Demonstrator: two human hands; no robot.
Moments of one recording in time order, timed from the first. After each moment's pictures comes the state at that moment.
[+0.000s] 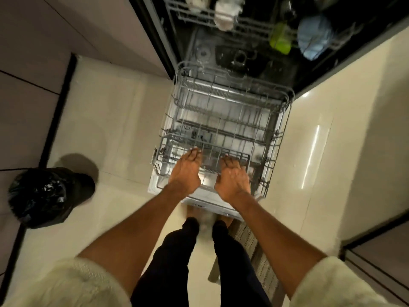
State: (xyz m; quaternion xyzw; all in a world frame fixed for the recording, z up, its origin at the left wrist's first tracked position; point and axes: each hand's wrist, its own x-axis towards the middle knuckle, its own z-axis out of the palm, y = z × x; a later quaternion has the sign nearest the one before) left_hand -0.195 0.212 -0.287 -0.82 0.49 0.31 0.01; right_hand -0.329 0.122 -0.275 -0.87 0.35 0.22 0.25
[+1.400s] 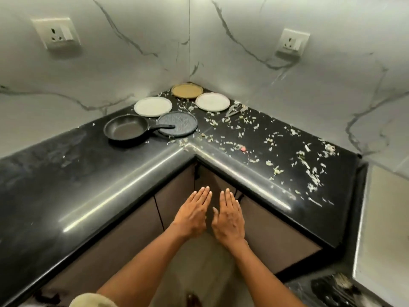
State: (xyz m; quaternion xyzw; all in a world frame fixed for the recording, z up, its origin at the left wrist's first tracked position) left_hand 0.466 0.376 0.054 -0.89 0.43 0.06 -0.09; right_hand 0.384 0.258 0.046 -0.96 0.21 -0.07 0.18
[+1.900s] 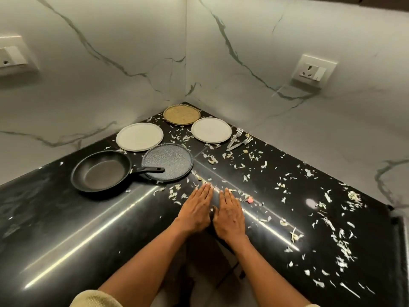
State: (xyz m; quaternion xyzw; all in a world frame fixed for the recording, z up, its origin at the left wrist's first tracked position) left_hand 0.707 0.247 0.079 -0.90 0.42 0.05 -0.13; right_hand 0.628 0.134 0.067 -0.97 0.20 -0.05 0.15
